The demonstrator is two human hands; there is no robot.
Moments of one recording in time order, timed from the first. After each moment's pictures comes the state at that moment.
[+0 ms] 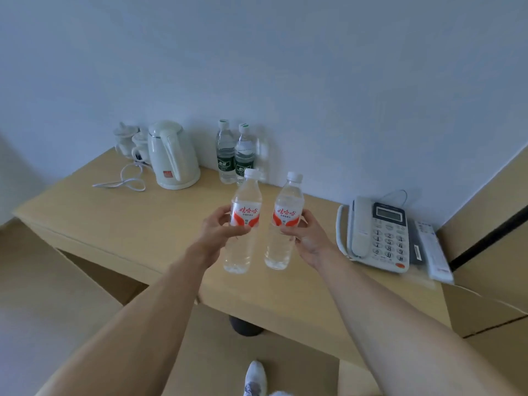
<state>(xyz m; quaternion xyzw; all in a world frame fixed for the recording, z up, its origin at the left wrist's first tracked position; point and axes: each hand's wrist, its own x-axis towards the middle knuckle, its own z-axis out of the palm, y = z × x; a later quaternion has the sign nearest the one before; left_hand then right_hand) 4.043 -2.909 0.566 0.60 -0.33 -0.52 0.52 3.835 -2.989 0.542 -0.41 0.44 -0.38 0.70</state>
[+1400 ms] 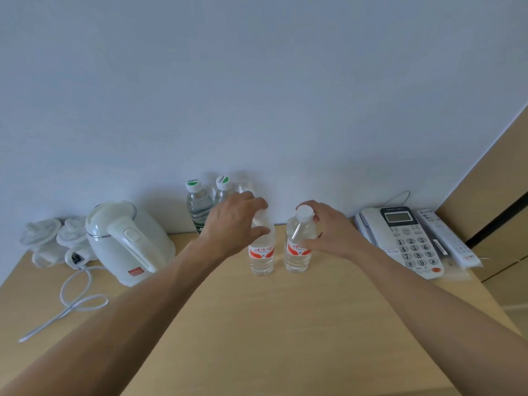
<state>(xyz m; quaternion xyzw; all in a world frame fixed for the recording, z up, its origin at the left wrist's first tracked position) 4.114 -3.108 0.645 0.52 -0.84 -0.06 0.15 3.872 -3.090 0.600 -0.71 0.60 -0.25 0.27</state>
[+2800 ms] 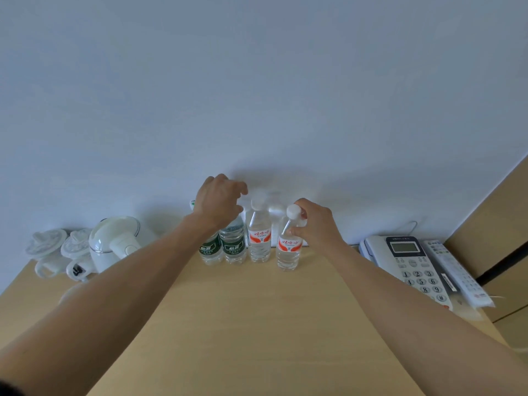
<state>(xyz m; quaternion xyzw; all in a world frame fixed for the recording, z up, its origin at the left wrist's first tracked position) 4.133 -3.198 0.666 0.58 -0.81 0.03 0.13 3.900 -3.157 0.616 -0.69 0.62 -0.31 0.21</state>
